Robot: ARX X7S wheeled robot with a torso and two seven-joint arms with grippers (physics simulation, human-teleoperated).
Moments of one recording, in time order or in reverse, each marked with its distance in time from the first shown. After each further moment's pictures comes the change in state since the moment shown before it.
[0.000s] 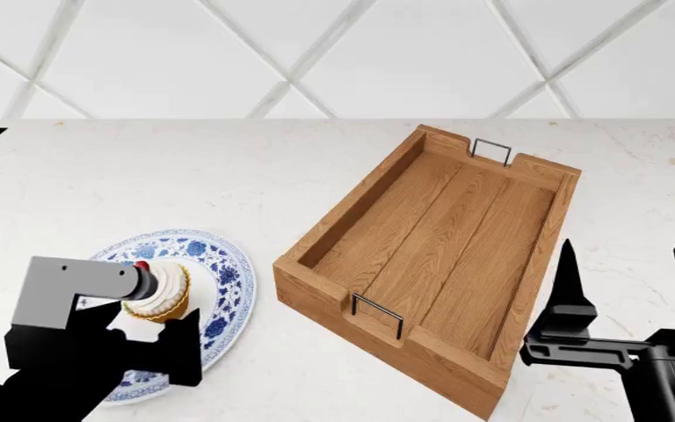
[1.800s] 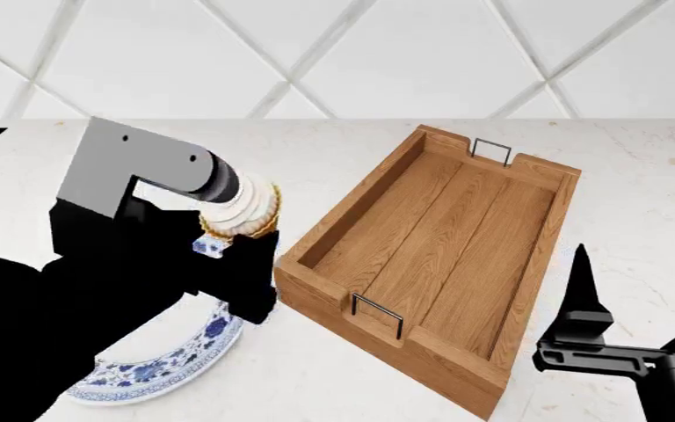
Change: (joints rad) left arm -0.743 0.099 0.413 -0.097 -0.538 -0.042 -0.364; right arm -0.095 0.072 0.012 0.013 -0.008 -0.120 0.029
